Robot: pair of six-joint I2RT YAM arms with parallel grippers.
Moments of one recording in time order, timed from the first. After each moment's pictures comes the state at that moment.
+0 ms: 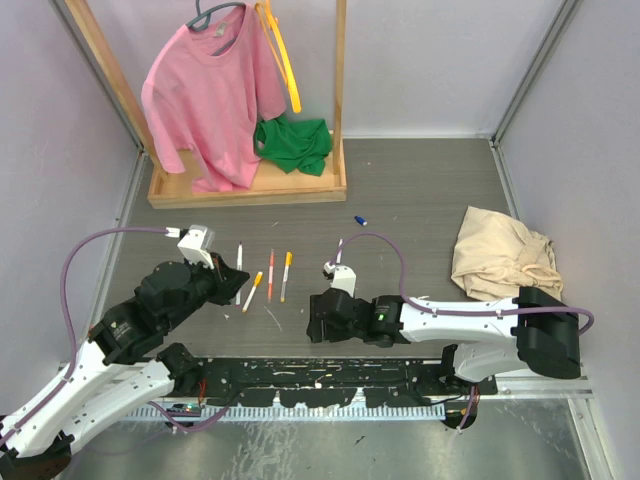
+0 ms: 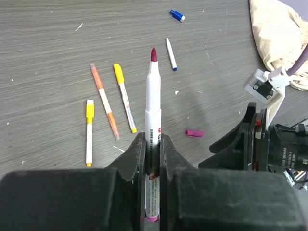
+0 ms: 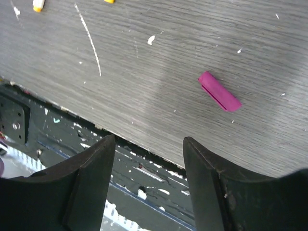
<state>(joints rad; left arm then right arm) -0.79 0.51 0.74 -0.62 -0.20 -0.51 1.27 1.29 0.72 -0.35 0.27 1.00</state>
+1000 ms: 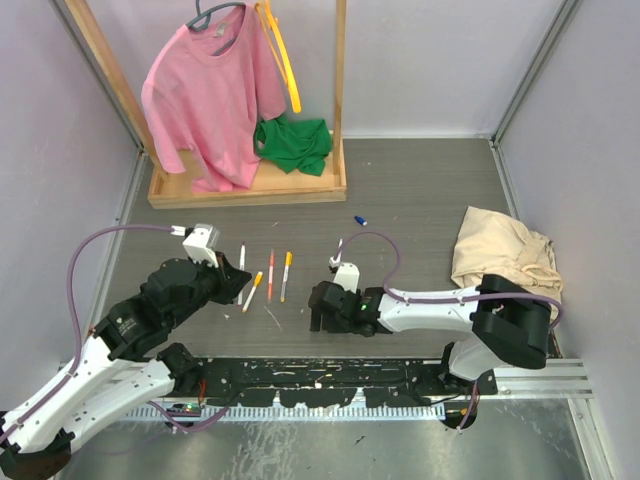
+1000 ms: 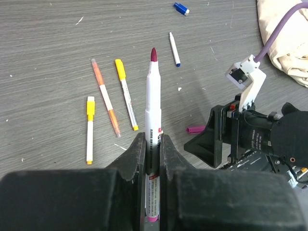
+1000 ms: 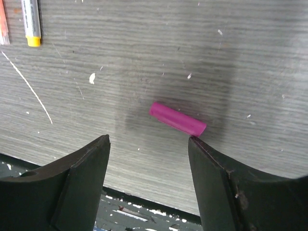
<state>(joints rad) -0.79 0.54 0.74 -0.62 -0.20 -0.52 1.19 1.47 0.73 -0.33 0.31 1.12</state>
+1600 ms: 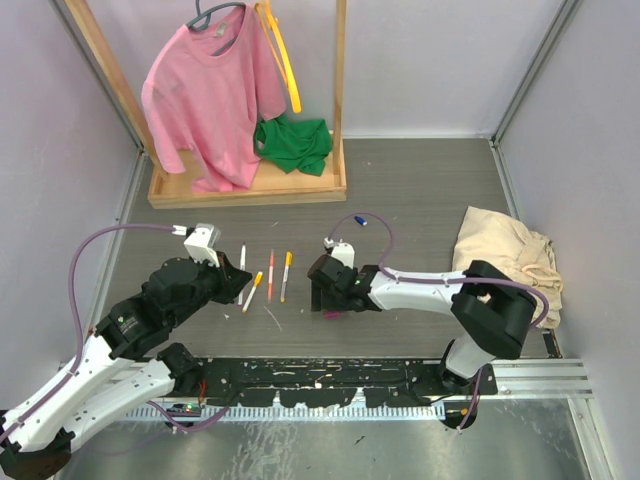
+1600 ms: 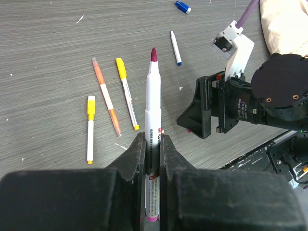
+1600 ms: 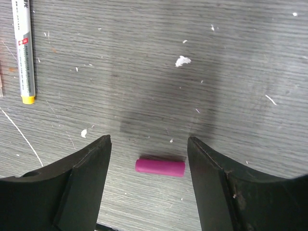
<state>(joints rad) -0.79 0.56 0.74 -0.62 -0.20 -0.52 1.03 1.57 0.83 -0.33 0.27 0.91</state>
